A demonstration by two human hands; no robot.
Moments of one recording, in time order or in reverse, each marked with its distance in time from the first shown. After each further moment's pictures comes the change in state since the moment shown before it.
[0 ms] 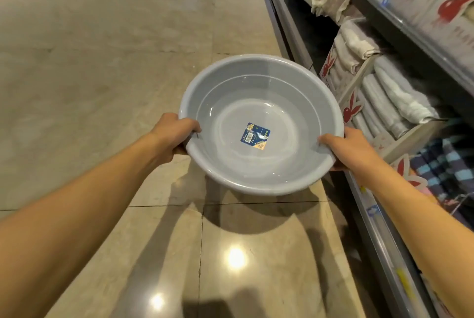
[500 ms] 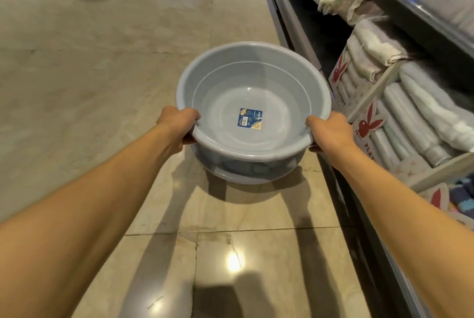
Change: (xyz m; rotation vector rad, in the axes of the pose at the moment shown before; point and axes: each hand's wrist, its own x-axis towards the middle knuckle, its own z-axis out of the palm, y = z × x) left_hand 0.101 0.021 0.031 -0.094 0.149 -0.086; right_hand 0.110 -0.026 0.055 -0.087 0.198 0.015
